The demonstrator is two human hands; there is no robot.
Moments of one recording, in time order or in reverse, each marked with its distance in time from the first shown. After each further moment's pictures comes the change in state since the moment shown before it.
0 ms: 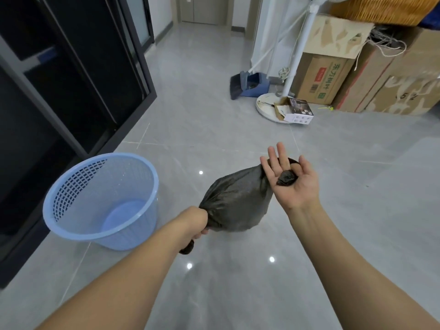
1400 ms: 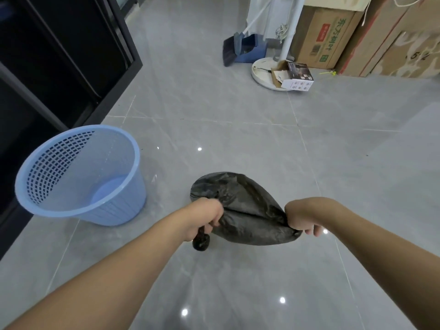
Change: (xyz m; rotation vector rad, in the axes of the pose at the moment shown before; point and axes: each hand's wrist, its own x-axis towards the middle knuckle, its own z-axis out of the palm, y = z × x) left_hand 0.019 -0.020 0.061 -0.212 -0.226 0.022; right_hand -0.035 -0.042 -0.080 -2.762 -0.029 1.192
